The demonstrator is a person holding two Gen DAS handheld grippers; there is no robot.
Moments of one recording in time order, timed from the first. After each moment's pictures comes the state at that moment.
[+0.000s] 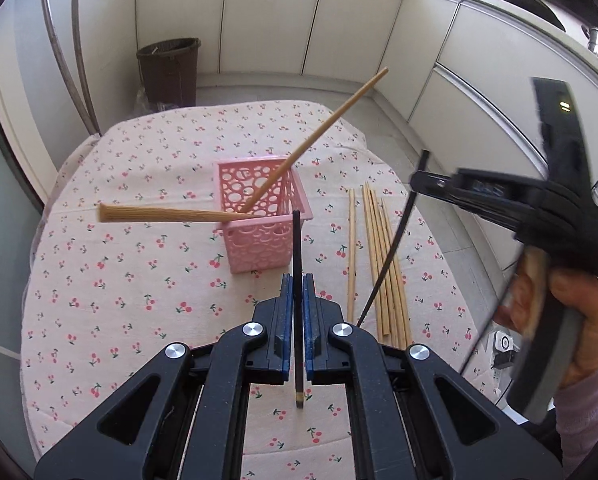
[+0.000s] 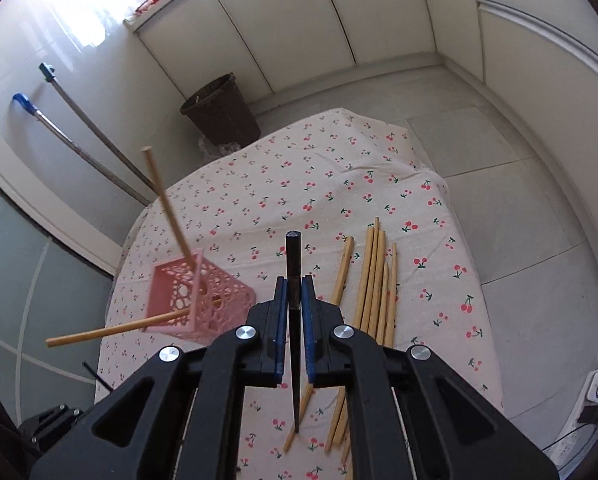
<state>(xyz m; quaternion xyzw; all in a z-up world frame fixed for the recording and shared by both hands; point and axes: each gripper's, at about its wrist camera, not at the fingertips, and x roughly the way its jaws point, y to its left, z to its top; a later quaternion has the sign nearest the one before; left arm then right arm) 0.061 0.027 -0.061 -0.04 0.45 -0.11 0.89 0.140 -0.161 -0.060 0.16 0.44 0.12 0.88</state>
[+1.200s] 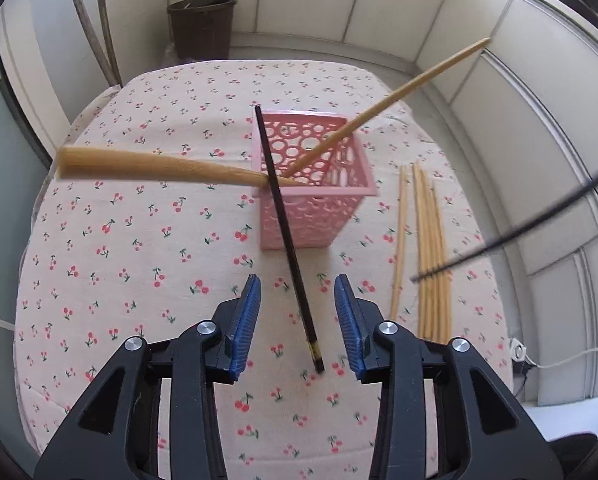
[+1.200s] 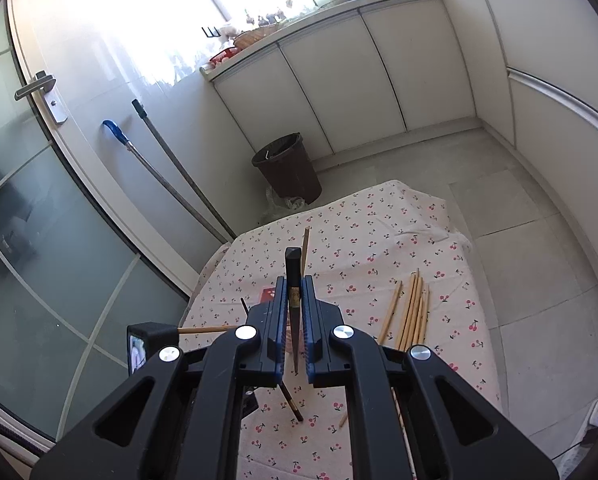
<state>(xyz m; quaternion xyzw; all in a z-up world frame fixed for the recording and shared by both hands) 0.102 0.040 -0.109 -0.06 0.51 -0.04 0.86 0.068 -0.172 0.030 0.18 0.34 0.19 0.90</state>
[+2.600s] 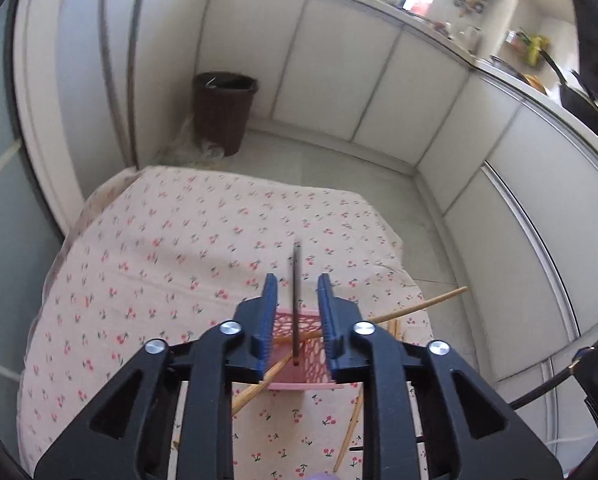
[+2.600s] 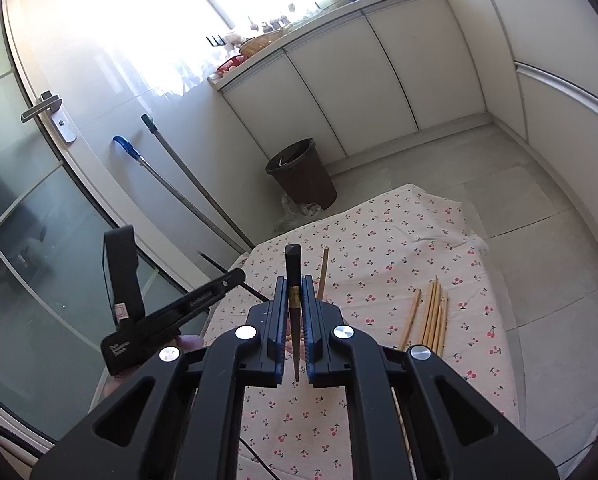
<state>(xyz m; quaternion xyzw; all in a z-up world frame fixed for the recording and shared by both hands) 0.147 0.069 -0.003 -0.15 0.38 -0.02 0.91 0.078 -0.172 0.044 0.22 0.33 0.21 0.90</state>
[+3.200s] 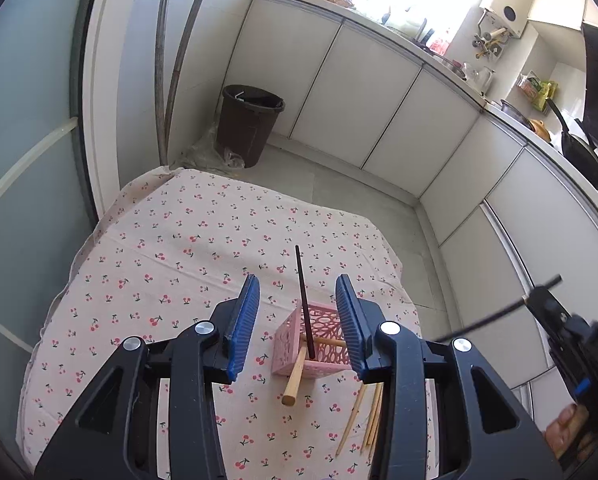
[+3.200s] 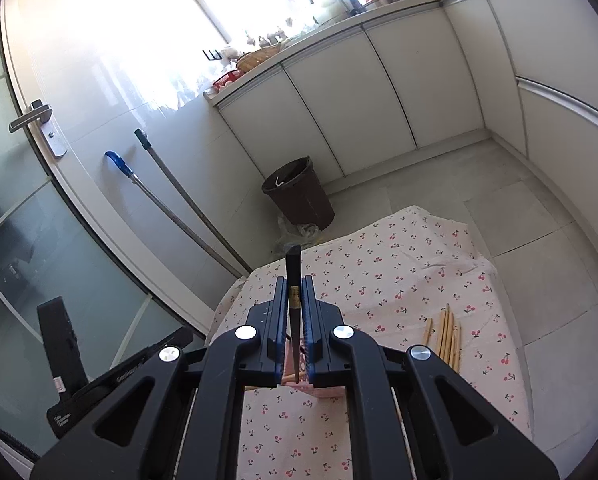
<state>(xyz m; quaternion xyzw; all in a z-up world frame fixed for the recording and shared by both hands) 0.096 0.114 0.026 -0.19 0.35 0.00 0.92 0.113 -0.142 0.052 0.22 0.30 0.18 0.91</state>
